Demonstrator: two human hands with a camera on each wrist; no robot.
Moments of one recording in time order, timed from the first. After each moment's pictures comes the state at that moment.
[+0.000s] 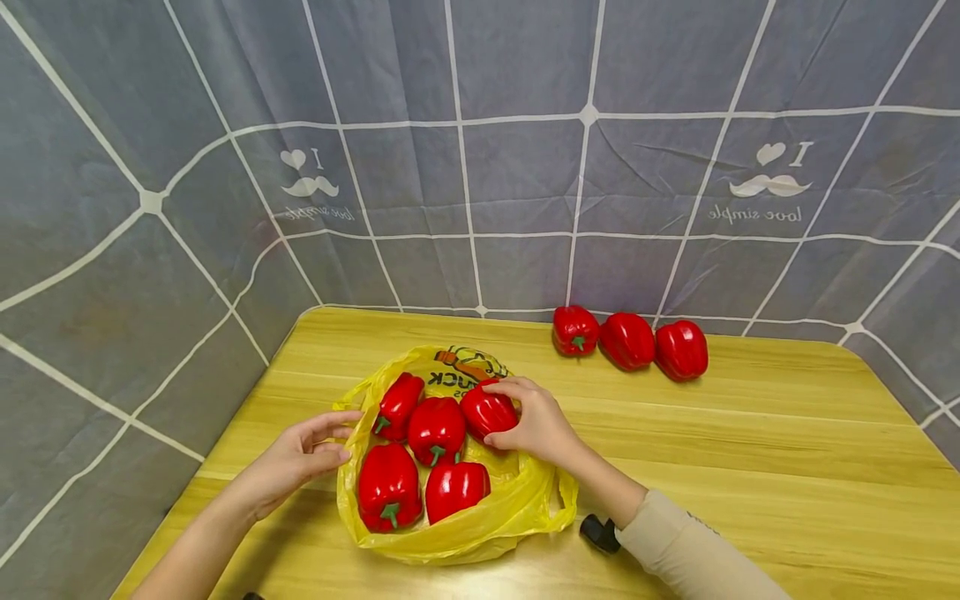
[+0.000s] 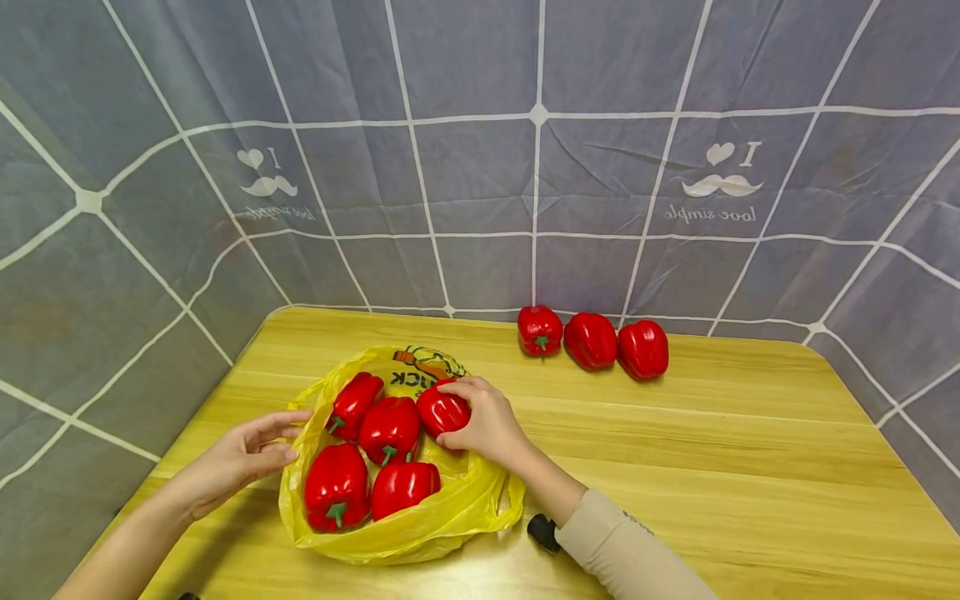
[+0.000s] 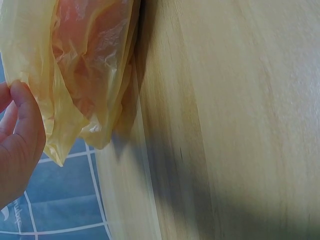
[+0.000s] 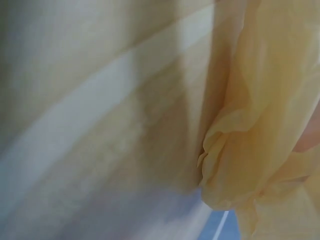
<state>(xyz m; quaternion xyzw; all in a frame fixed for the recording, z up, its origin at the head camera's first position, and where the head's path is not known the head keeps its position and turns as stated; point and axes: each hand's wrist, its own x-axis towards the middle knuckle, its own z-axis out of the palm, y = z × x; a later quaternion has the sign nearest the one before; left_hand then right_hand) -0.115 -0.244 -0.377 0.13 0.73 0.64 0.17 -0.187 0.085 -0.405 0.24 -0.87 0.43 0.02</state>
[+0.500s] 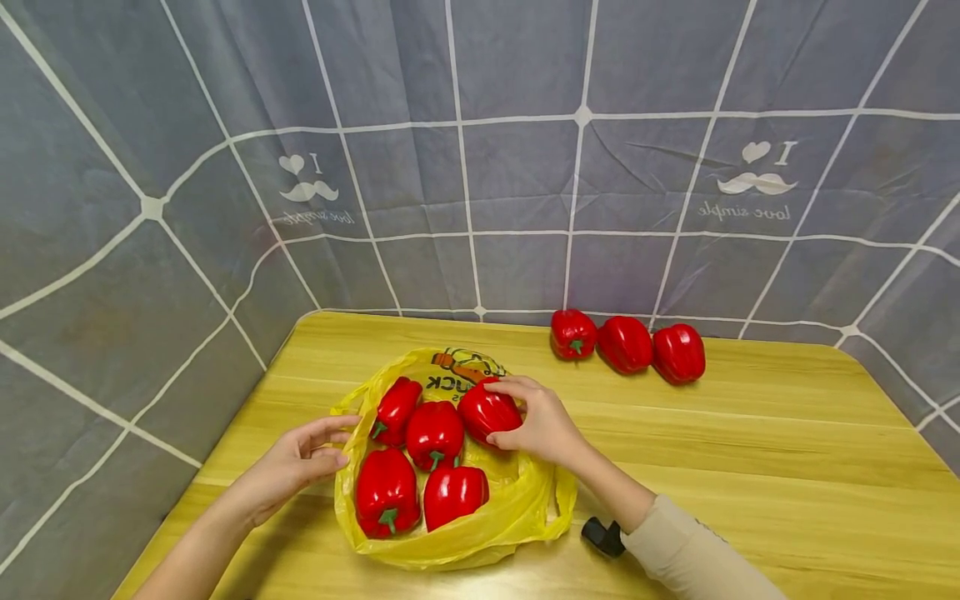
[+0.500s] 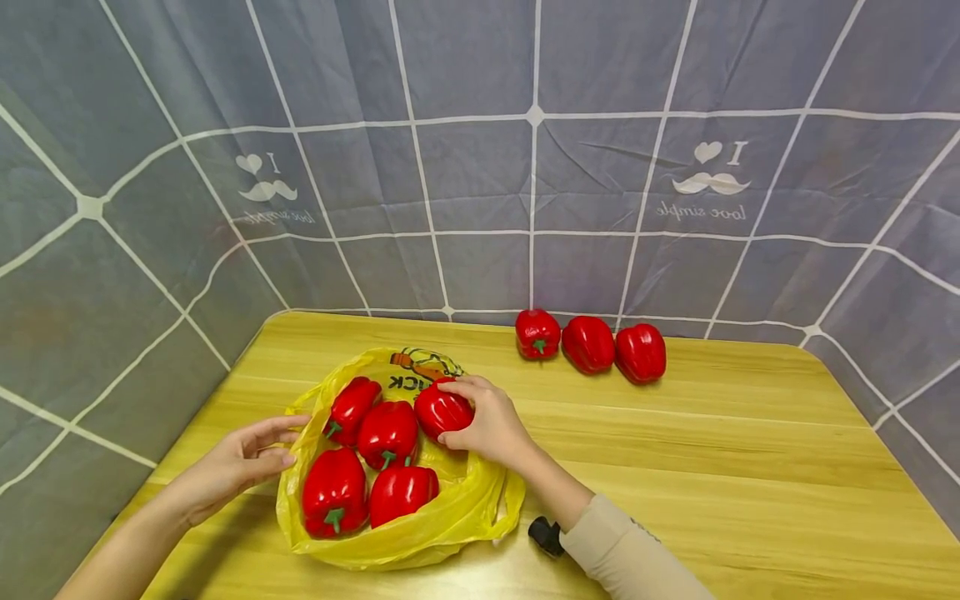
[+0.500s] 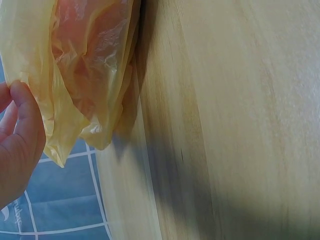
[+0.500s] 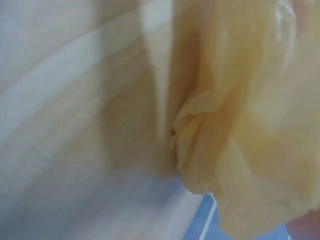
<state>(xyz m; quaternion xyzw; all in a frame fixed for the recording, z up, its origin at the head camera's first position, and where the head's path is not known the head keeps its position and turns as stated) -0.114 -0.244 -0.375 0.10 0.75 0.63 0.17 -0.184 0.091 -0.394 0.25 -0.86 0.45 0.02</state>
